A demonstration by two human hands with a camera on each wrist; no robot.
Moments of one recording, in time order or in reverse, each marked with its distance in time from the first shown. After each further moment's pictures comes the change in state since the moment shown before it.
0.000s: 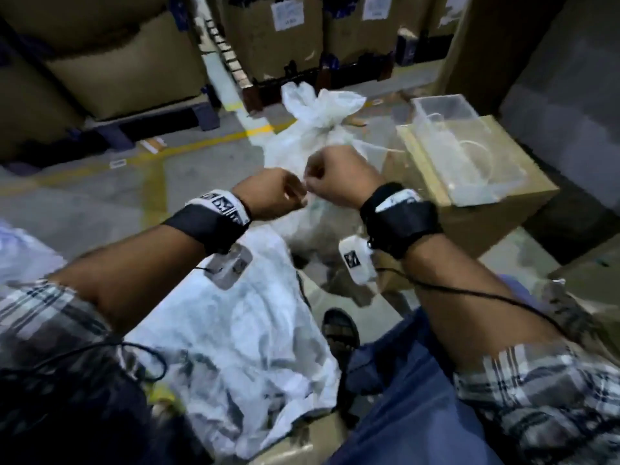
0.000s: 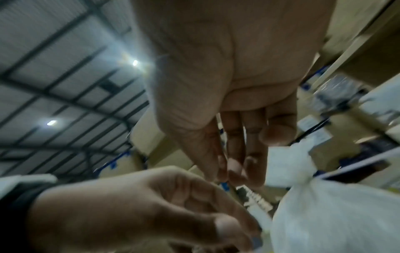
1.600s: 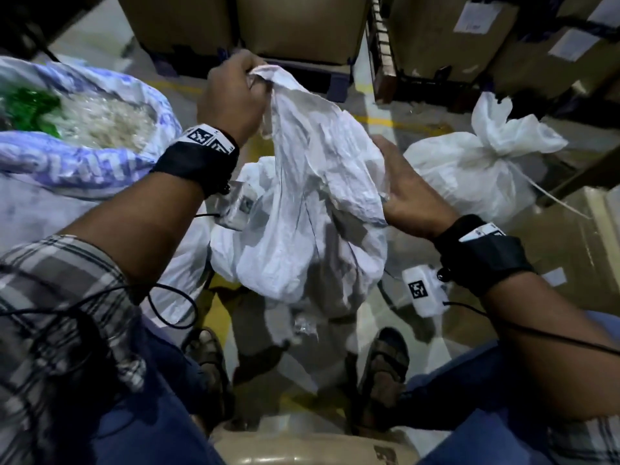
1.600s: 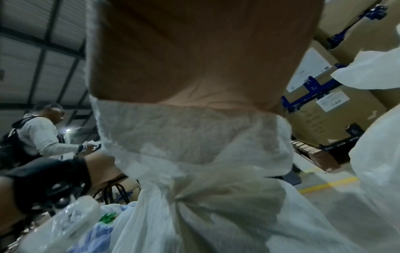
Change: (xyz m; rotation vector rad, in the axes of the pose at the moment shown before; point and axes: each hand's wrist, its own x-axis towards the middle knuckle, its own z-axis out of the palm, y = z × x) left_hand -0.153 -0.246 -0.097 -0.282 0.993 -0.479; right_hand 0.030 -0.139 0.117 0.318 -0.212 -0.417
